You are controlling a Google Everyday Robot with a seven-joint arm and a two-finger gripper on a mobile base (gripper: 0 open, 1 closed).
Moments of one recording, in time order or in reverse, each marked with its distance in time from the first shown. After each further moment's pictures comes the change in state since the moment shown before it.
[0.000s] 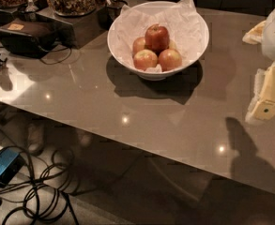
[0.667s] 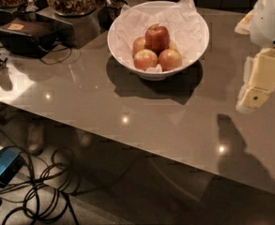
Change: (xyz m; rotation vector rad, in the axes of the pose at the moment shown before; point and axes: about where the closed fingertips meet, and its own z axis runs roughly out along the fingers) arm -0.018 -0.011 -0.007 0.006 0.030 -0.009
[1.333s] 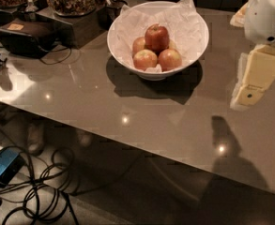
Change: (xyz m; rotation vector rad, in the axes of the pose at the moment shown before) arm -0.017 0.001 -0.009 0.050 -0.008 -0.029
